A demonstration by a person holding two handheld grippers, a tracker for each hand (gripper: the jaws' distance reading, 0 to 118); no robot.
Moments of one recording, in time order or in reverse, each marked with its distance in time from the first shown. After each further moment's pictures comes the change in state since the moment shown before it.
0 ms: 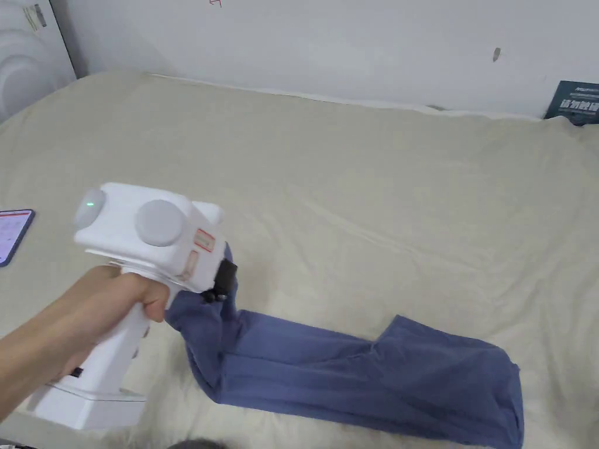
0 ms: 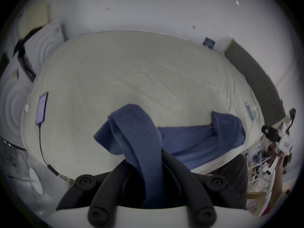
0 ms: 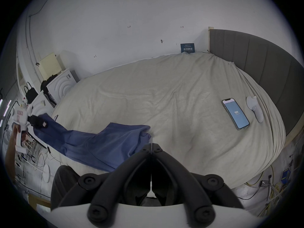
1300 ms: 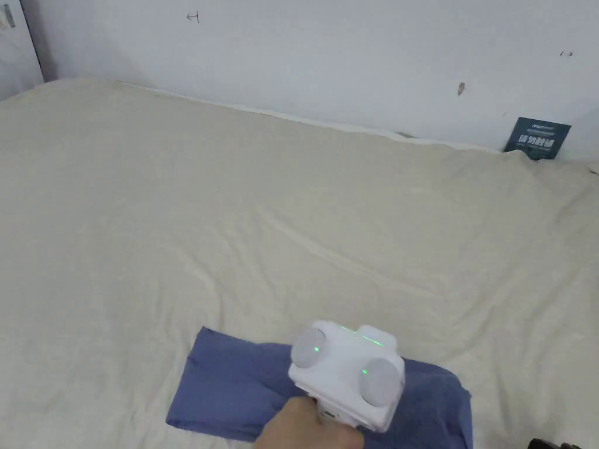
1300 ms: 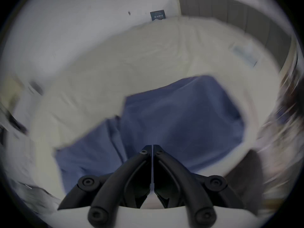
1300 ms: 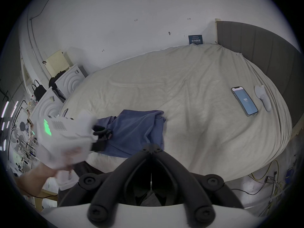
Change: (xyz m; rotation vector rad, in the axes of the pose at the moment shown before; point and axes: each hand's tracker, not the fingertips) left arm 0.166 -0.021 -0.115 -0.010 -0.057 -0.085; right arm -0.013 -0.014 0.006 -0.051 0.067 -0.041
